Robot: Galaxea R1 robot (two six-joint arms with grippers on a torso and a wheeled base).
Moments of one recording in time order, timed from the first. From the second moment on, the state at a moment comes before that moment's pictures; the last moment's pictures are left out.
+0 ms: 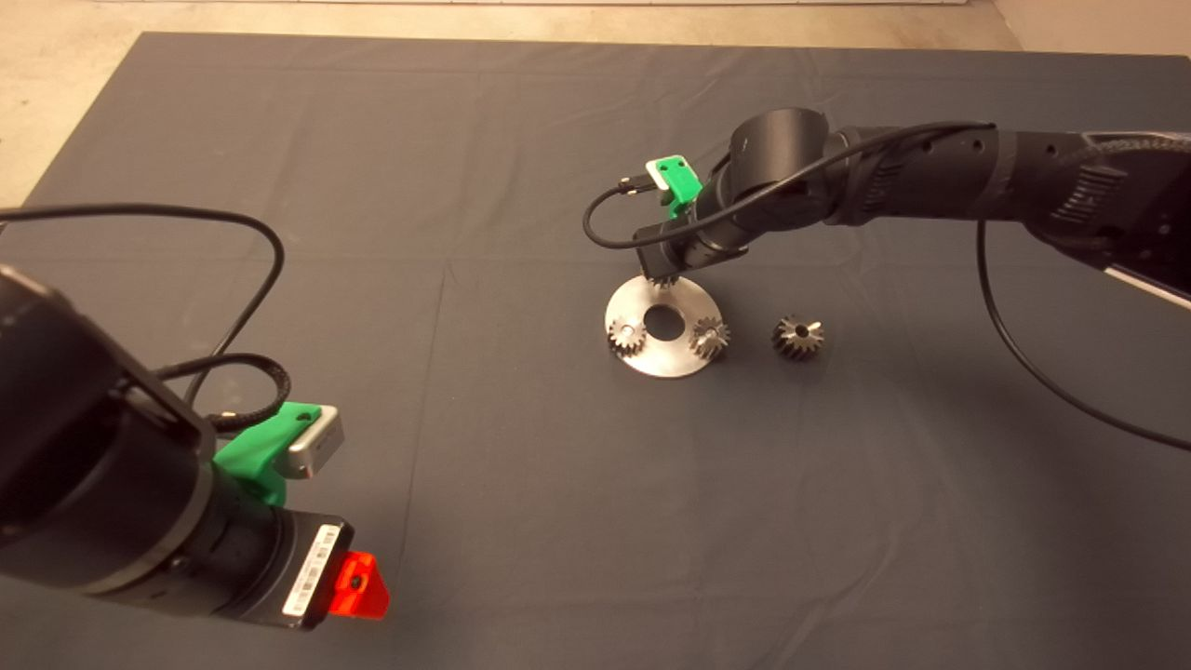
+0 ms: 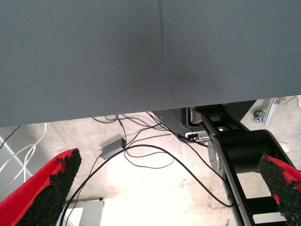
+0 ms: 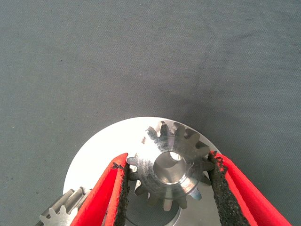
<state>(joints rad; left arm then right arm) -0.56 2.20 -0.37 -0.01 1.53 -1.72 0.35 2.77 -1.33 -0.67 -1.34 1.21</state>
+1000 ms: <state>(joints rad) -0.56 2.20 -0.37 -0.01 1.53 -1.72 0.35 2.76 -1.32 -0.67 -1.36 1.21</state>
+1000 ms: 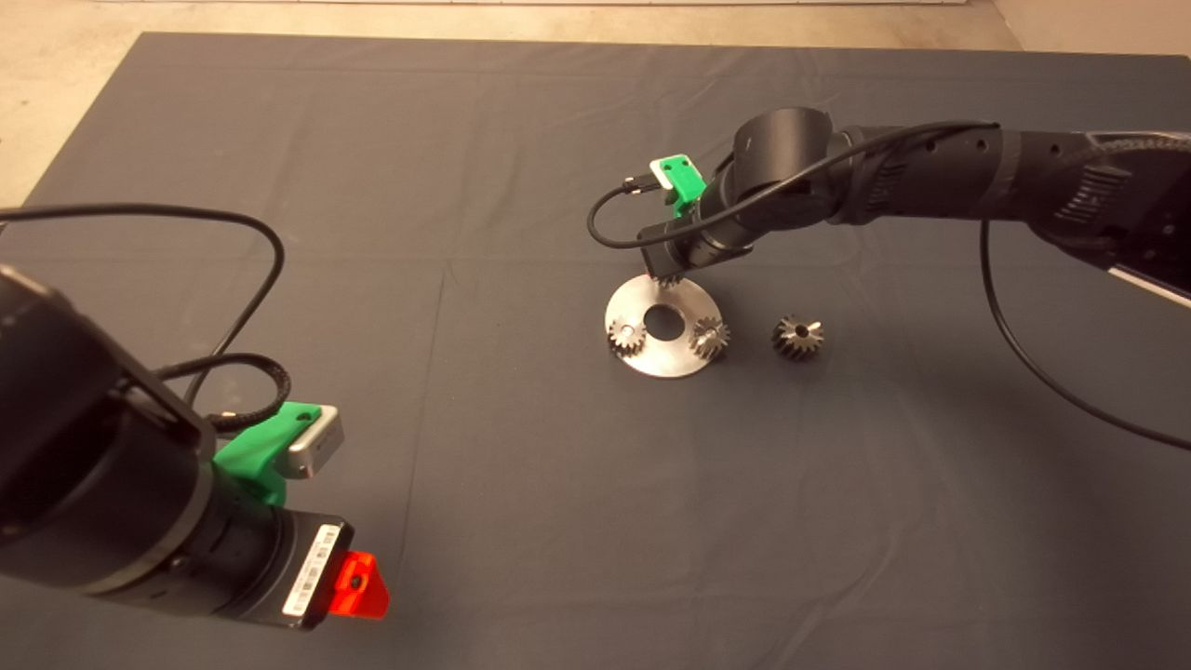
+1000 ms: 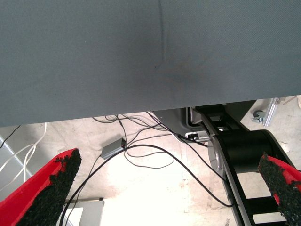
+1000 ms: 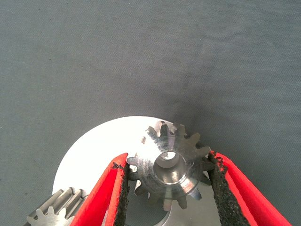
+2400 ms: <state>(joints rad) -0.56 2.20 -0.37 -0.01 1.53 -1.72 0.35 2.77 -1.32 -0.68 -1.37 1.21</state>
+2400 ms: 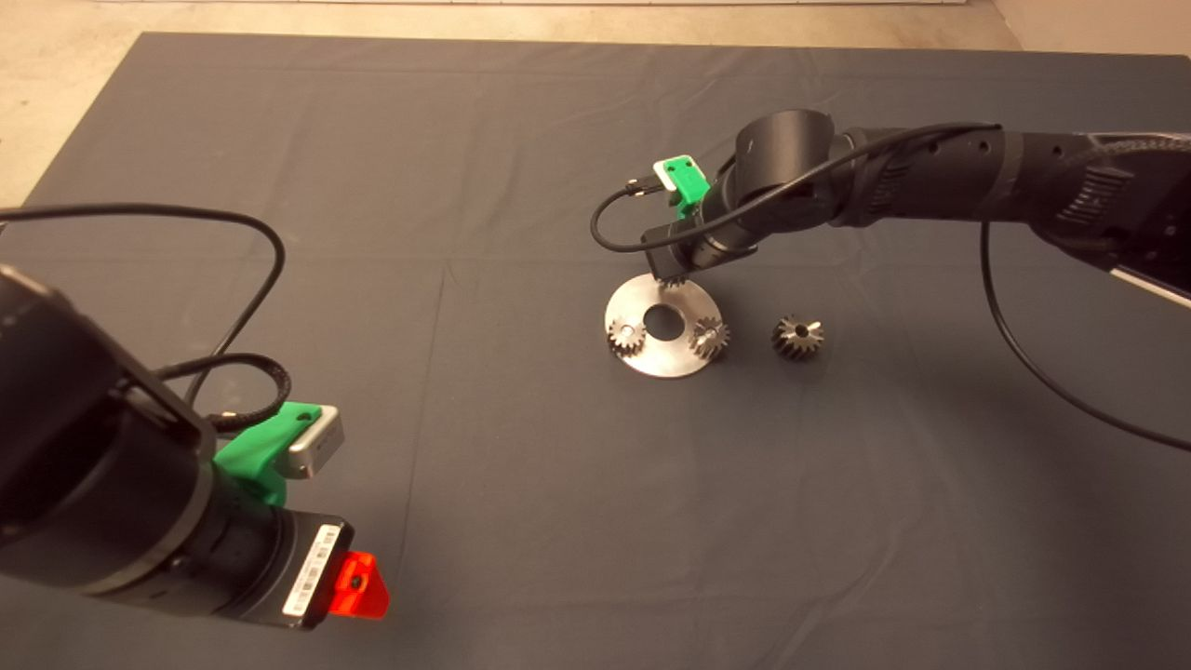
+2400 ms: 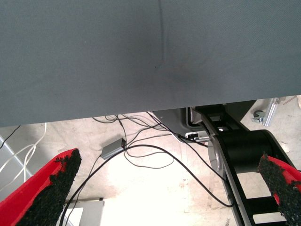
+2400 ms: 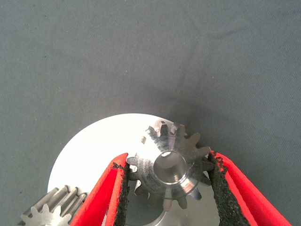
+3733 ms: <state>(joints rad) -0.56 2.20 -0.37 -0.01 1.53 -1.72 0.35 2.77 -1.34 -0.69 -1.36 1.21</state>
